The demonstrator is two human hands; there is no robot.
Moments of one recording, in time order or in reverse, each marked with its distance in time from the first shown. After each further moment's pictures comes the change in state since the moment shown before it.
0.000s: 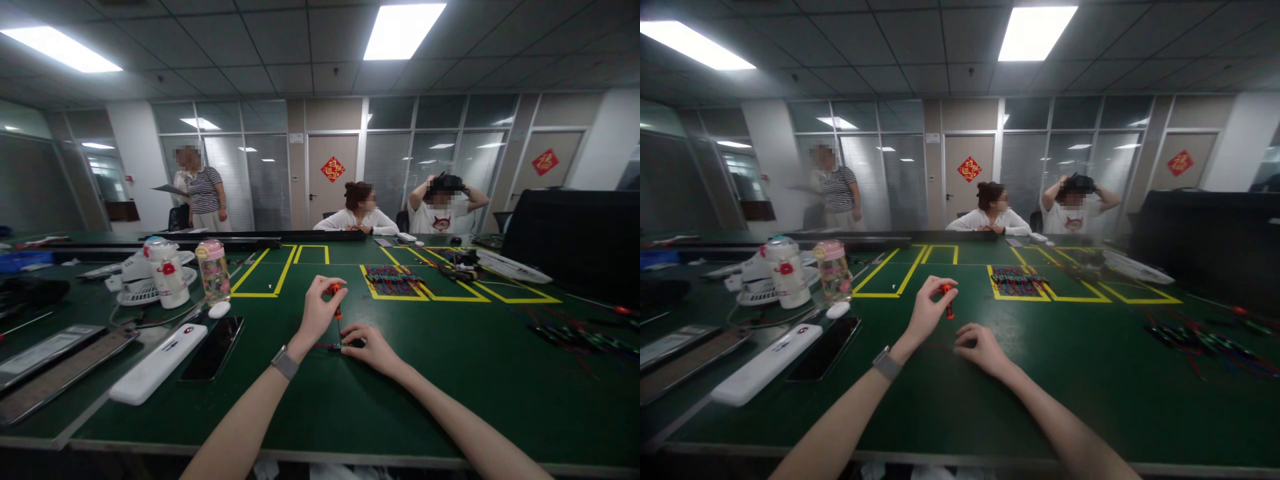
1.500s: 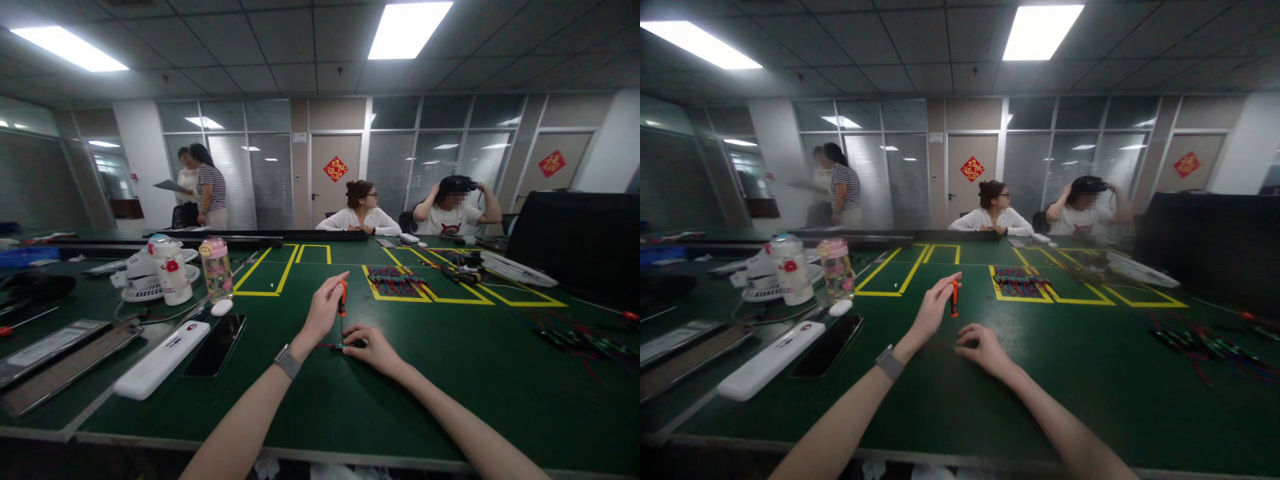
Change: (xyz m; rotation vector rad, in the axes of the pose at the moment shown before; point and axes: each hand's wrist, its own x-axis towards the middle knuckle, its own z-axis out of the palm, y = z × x) left_hand 0.000 -0.002 0.003 -0.170 -0.107 -0.059; right_hand 0.001 0.004 0.001 -0.013 0.003 -0.023
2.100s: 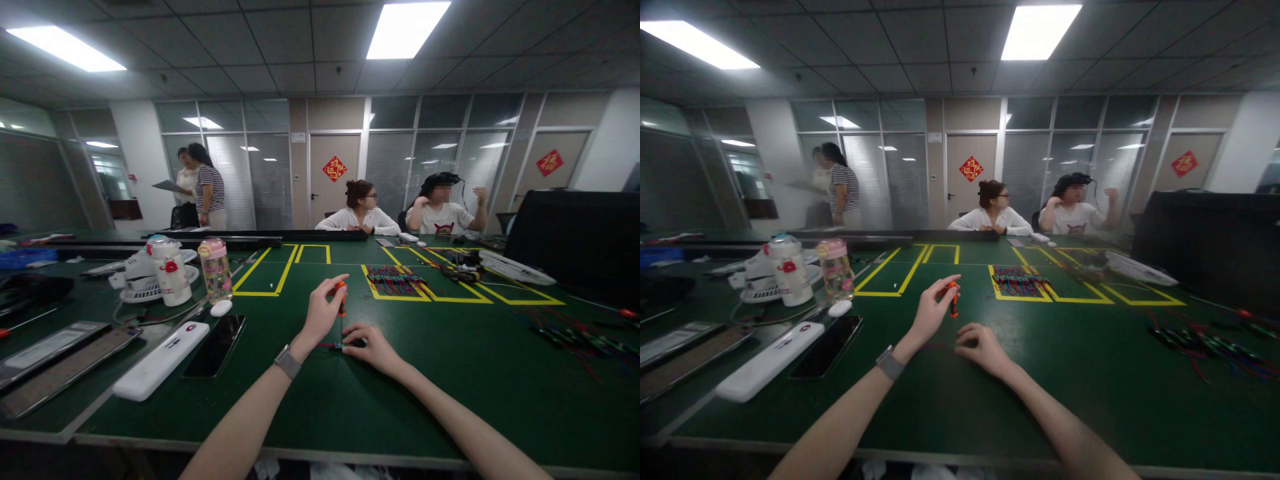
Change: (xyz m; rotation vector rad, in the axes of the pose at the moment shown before) left_hand -0.002 -0.001 0.000 0.103 0.015 0.012; right_hand 0.000 -0.005 -0.001 -0.004 -0.008 0.009
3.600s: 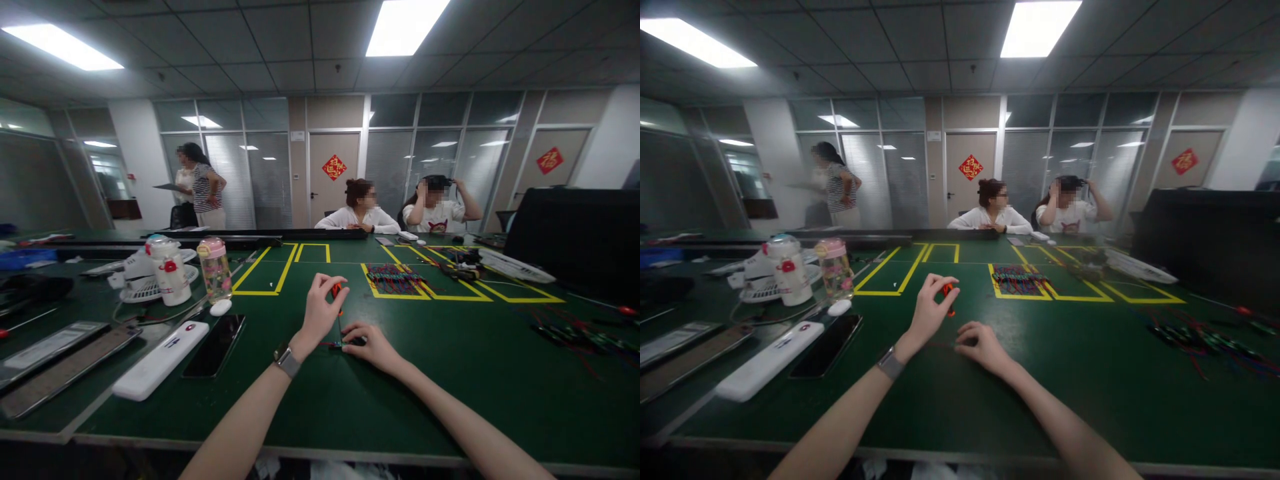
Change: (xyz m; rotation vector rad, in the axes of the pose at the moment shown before) left_hand -0.002 0.006 -0.003 0.238 0.104 0.116; right_hand 0.000 0.002 0.000 -0.014 -0.005 -0.005
